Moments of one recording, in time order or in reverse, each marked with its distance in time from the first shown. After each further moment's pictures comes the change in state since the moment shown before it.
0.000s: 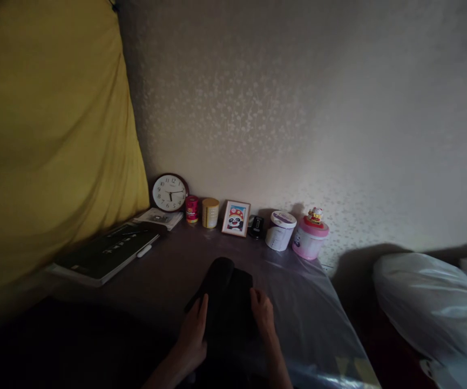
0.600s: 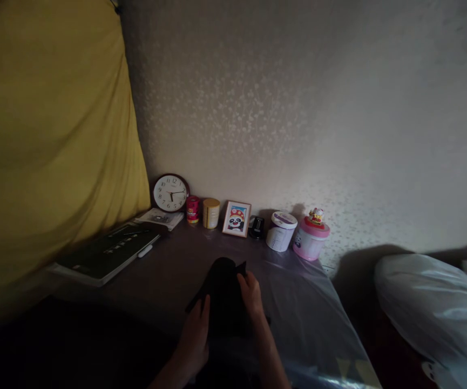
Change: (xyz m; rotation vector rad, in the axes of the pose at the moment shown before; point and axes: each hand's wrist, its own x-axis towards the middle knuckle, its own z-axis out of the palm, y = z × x) left_hand -0.002 0.007 0.004 0.108 0.011 -0.022; right_hand 0.021 -0.049 0.015 0.320 -0.001 -0.145
